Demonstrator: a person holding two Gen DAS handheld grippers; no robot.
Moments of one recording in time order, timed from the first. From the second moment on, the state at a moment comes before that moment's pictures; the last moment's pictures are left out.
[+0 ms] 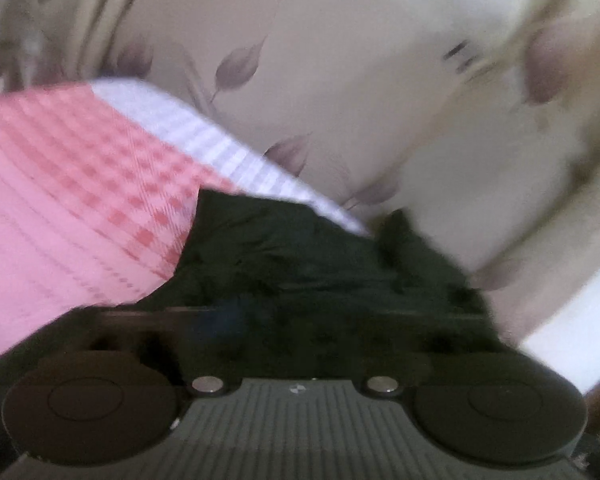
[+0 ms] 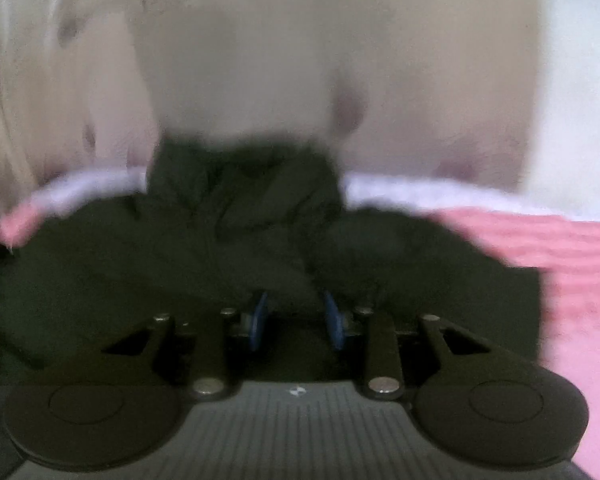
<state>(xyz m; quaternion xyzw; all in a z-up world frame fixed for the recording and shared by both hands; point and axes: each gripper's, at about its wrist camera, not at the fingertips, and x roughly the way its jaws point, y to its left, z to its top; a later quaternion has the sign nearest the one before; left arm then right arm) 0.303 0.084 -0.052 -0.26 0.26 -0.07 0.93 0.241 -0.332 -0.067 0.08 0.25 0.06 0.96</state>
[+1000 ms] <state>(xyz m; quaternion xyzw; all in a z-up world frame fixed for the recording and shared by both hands) 0.019 0.232 -0.112 -0.33 0.32 -0.20 0.87 -0.159 -0.386 -0.137 0.31 0.23 0.07 0.92</state>
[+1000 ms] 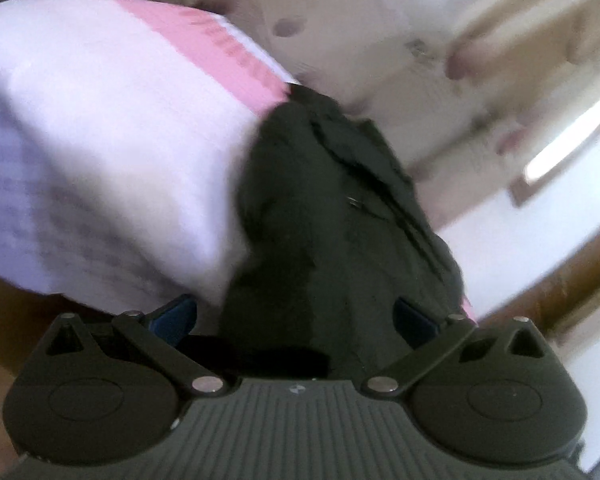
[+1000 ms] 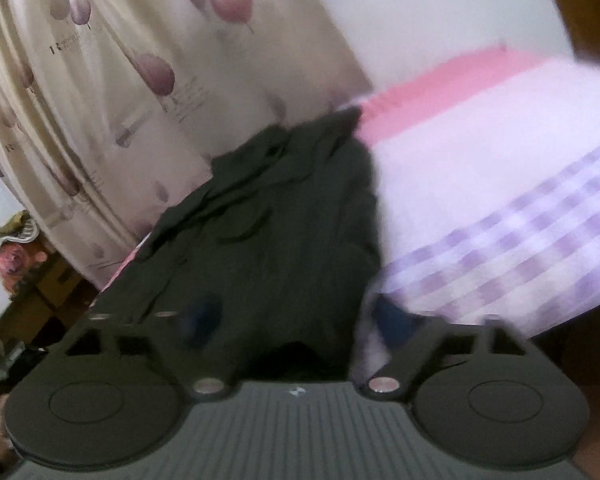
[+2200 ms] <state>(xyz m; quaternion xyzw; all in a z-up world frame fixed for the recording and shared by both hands) -0.005 0.198 -0.057 -0.23 0.30 -0.20 0.90 -0.154 -0.404 -0.125 0.43 0.20 0.14 0.87</state>
